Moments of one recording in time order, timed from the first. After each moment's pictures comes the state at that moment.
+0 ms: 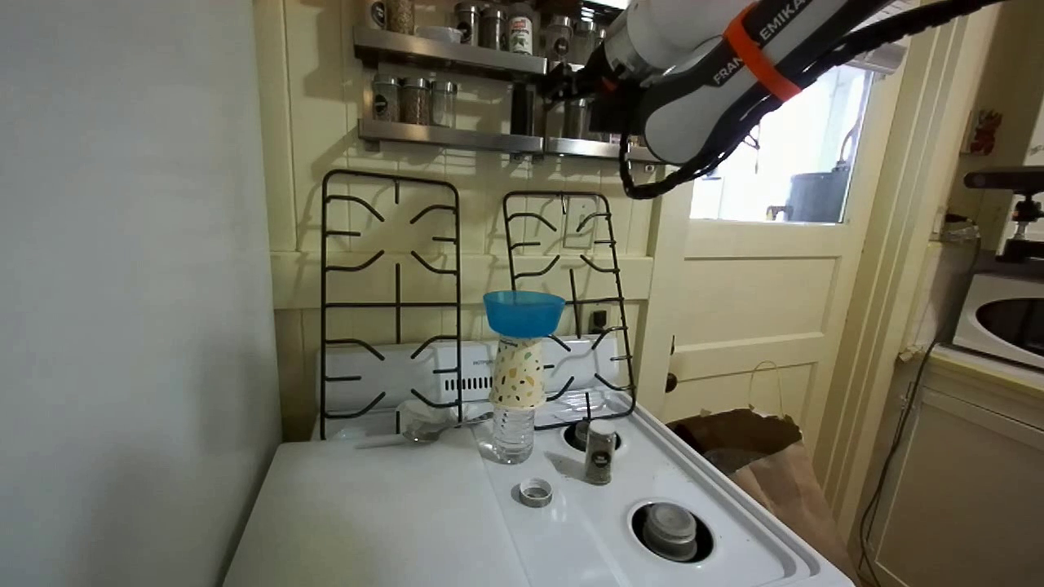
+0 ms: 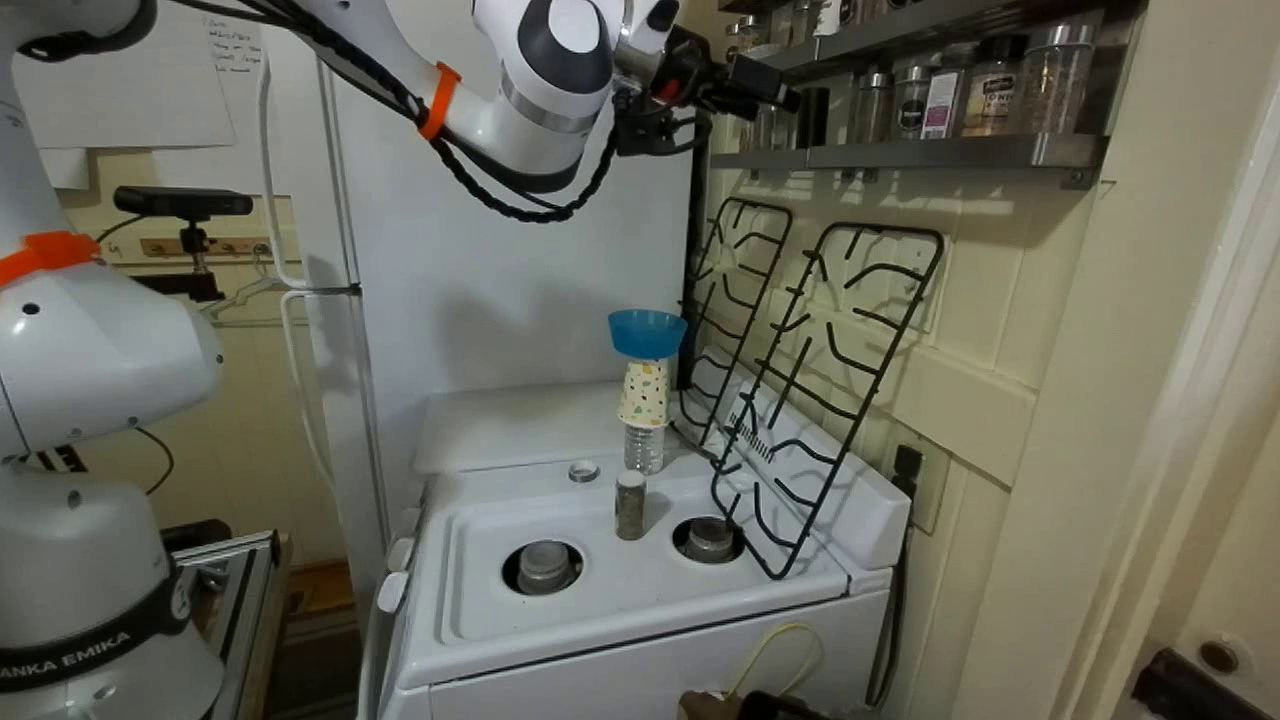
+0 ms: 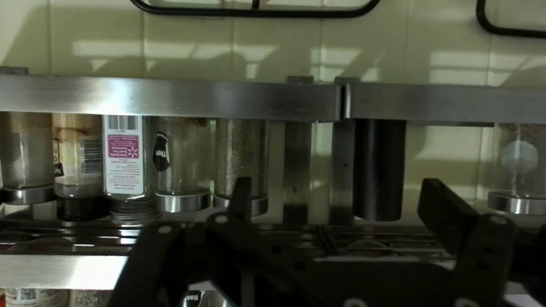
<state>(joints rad) -1.15 -0.30 1.00 -2.12 -0.52 3.34 0.69</state>
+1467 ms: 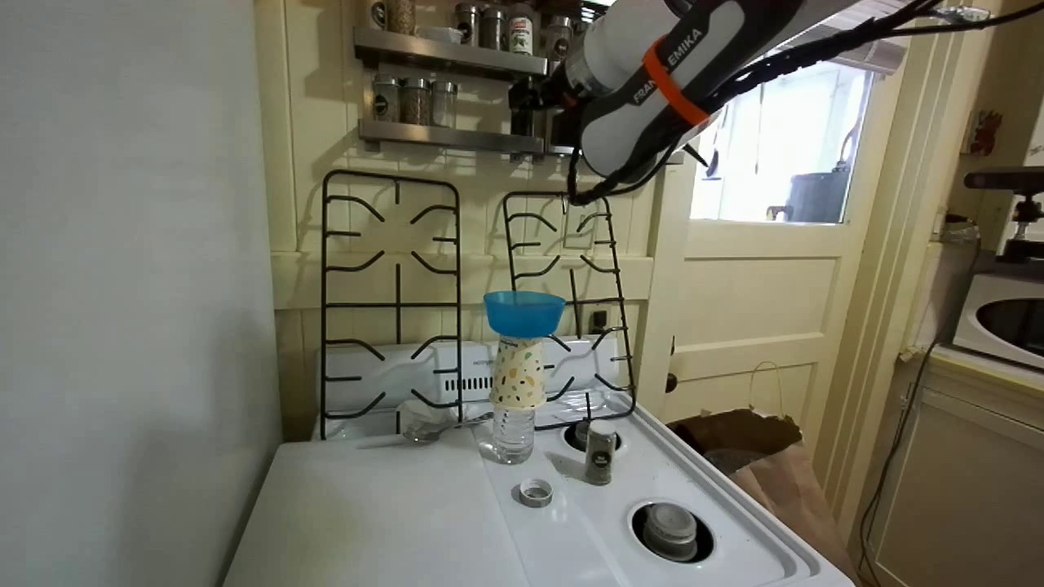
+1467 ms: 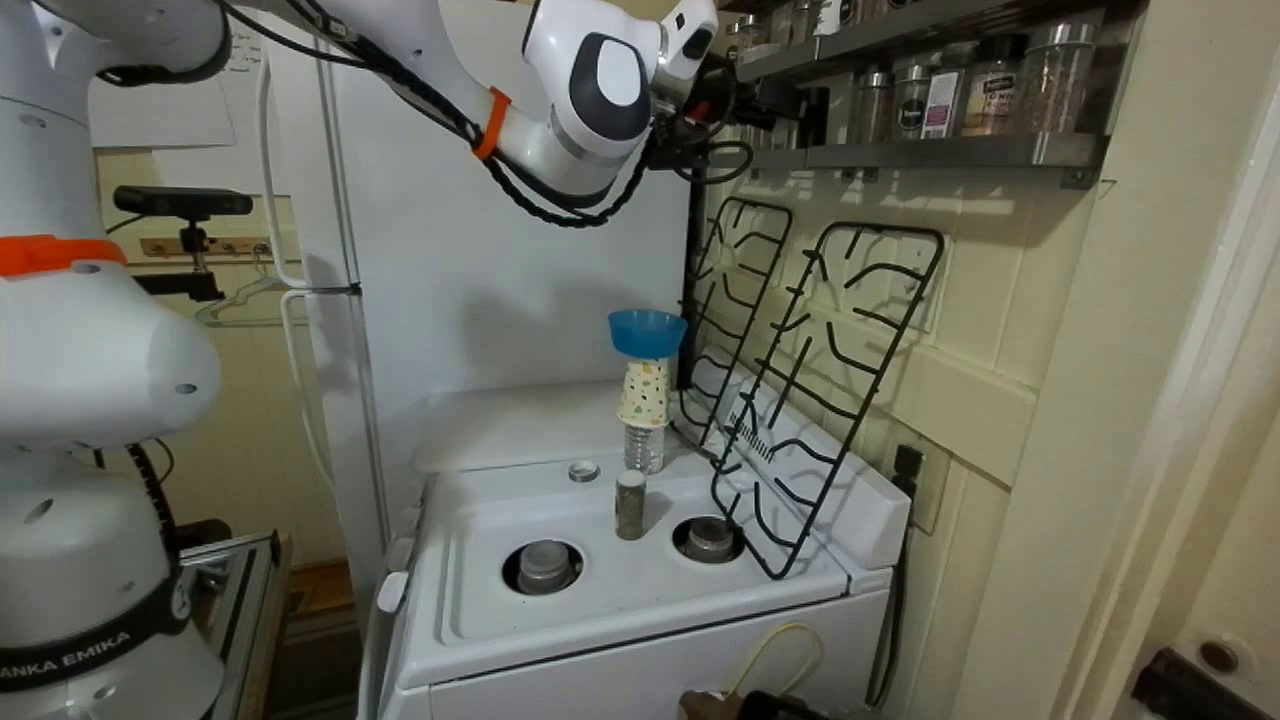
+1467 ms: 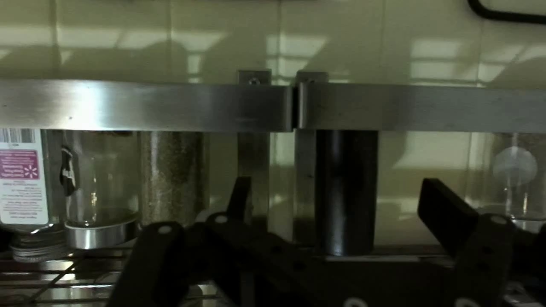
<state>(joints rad) -1.74 -0.31 1.63 -1.98 -0.29 3.39 0.53</state>
